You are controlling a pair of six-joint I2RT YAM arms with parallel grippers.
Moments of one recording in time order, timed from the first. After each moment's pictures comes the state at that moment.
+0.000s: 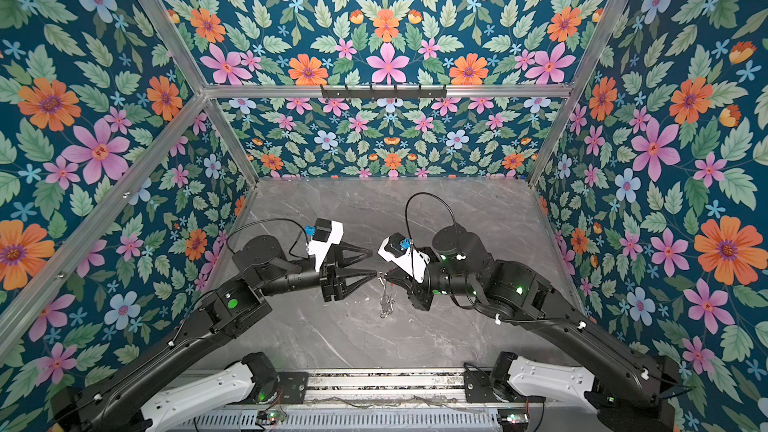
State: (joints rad) left arm -0.85 0.89 0.93 -0.09 0.57 -0.26; right arm 0.96 1.03 1.30 -0.78 -0.26 -0.10
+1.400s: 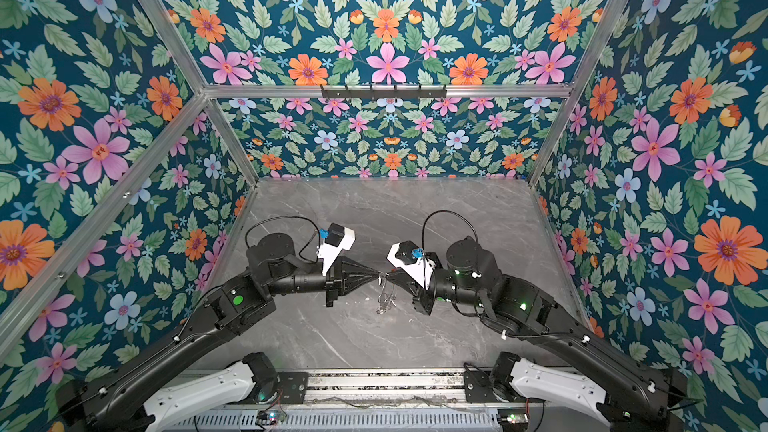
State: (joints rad) left arm -0.86 0.92 0.94 -0.20 0.62 -0.27; right arm 0.96 0.89 1.09 -0.52 -0.26 -0.10
